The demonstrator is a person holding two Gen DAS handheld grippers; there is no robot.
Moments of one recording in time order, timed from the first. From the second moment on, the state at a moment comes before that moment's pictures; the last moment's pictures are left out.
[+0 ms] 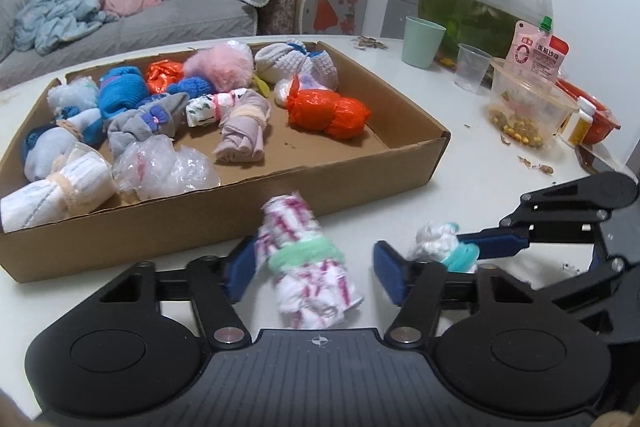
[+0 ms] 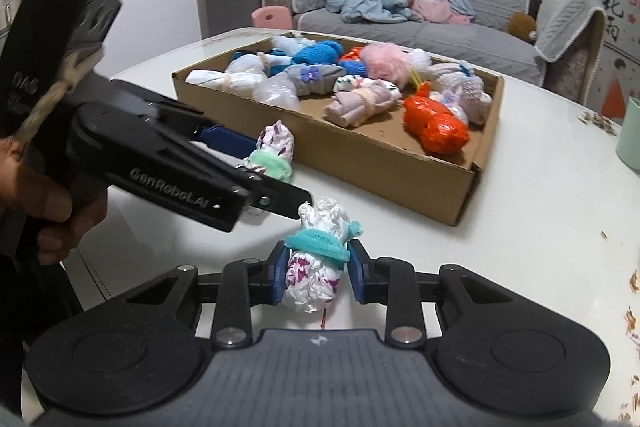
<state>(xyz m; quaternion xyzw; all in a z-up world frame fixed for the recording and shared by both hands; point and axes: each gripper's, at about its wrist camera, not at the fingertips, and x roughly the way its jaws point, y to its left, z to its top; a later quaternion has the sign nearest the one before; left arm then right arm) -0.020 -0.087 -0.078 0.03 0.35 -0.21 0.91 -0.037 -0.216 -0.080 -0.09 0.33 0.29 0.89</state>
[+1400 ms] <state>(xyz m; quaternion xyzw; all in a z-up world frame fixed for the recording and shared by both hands) -0.032 -0.085 -0.029 0.16 0.31 -0.20 0.92 -0.003 -0.268 -0.030 -0.05 0.29 0.27 0.92</state>
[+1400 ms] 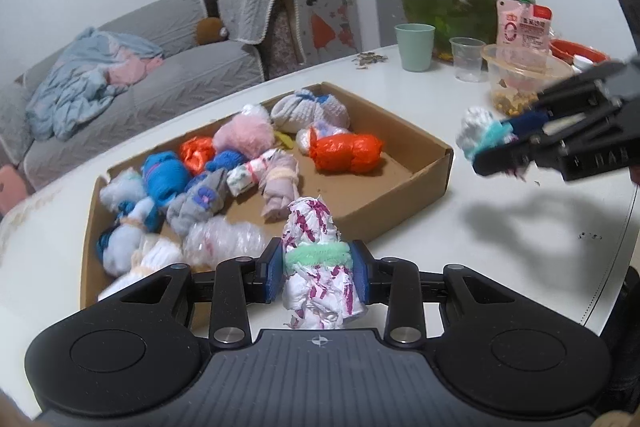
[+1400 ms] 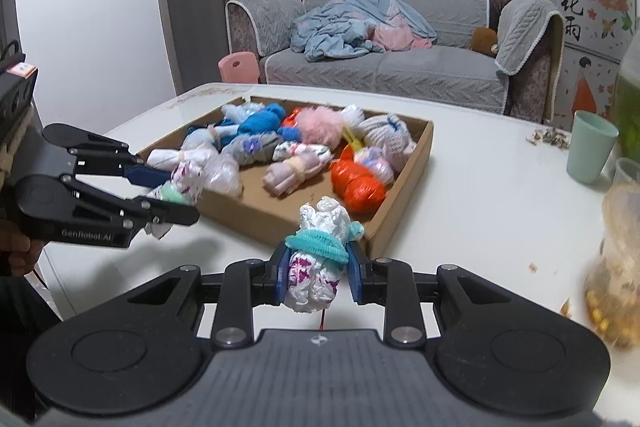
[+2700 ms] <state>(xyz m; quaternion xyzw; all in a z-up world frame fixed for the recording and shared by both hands) 0.107 -0.098 -0.061 0.20 0.42 -0.28 0.84 0.103 -0.214 -0.049 -0.11 0.38 0.37 0.84</state>
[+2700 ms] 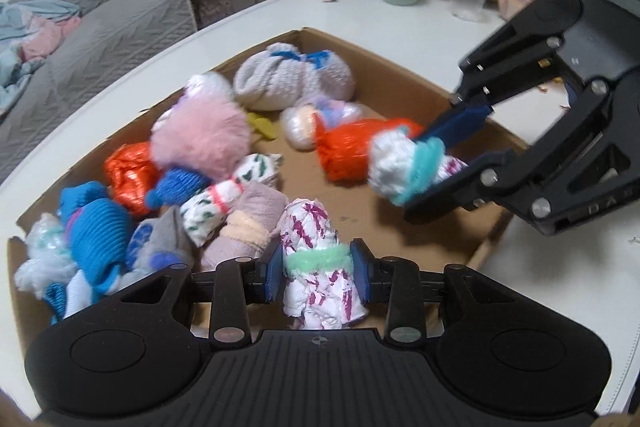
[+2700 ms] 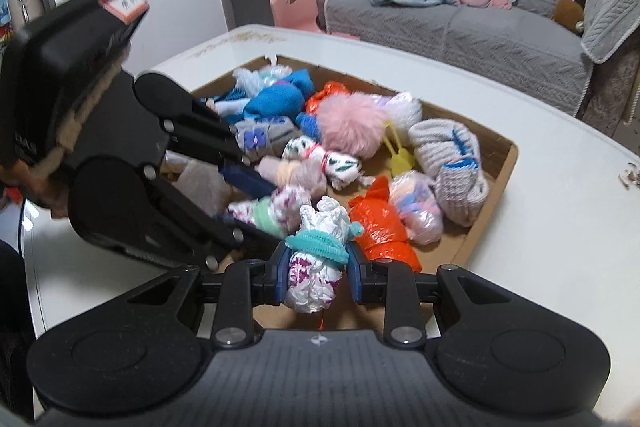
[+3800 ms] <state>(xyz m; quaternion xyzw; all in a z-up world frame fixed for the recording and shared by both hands) 0.114 -0.115 -0.060 0.20 0.45 -0.29 0.82 0.116 -0.189 -0.060 -0.25 0.42 0.36 0.80</state>
